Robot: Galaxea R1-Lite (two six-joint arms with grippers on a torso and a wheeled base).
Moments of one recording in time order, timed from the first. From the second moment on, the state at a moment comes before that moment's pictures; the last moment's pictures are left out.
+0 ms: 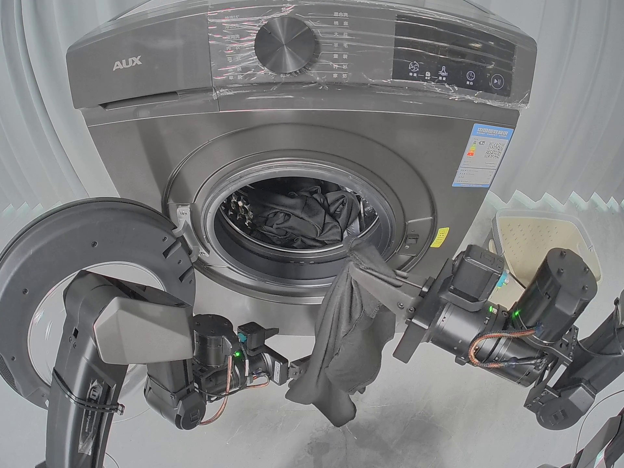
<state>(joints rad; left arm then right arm) -0.49 2.50 -0.62 -1.55 -0.27 -0.03 0.80 1.79 -0.47 -1.48 0.14 0.12</state>
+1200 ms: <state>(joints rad) -0.50 2.56 -0.70 -1.55 -0.22 -0.04 0.92 1.83 -0.48 -1.53 0.12 0.16</state>
